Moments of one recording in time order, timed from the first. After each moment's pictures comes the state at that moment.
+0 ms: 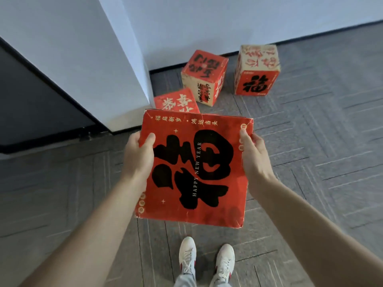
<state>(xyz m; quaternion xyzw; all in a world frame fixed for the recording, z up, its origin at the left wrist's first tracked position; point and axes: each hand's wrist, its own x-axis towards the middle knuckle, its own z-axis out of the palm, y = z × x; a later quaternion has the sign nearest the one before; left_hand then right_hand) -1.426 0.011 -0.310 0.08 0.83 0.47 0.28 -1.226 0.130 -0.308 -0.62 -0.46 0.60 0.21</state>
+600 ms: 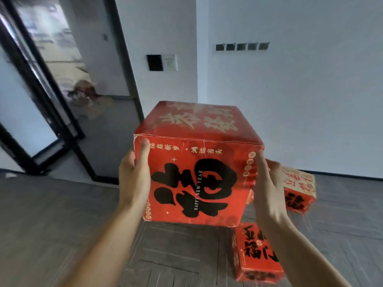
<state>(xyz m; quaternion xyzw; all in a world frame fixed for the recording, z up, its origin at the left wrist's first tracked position) -1.371 -0.123 0.035 0.05 0.73 0.68 0.00 -1.214 0.060 0.025 -0.33 -0.60 0.64 0.34</state>
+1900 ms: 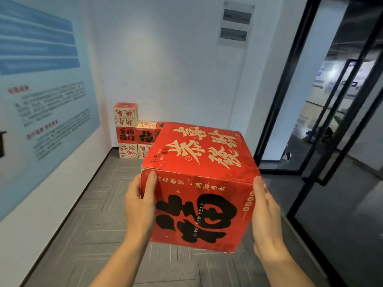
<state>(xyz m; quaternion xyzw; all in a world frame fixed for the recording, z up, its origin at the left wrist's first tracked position) -1.164 -0.851 0.037 -0.28 0.56 0.61 -0.48 -1.290 -0.661 0.071 0.12 -0.71 0.69 -0.09</state>
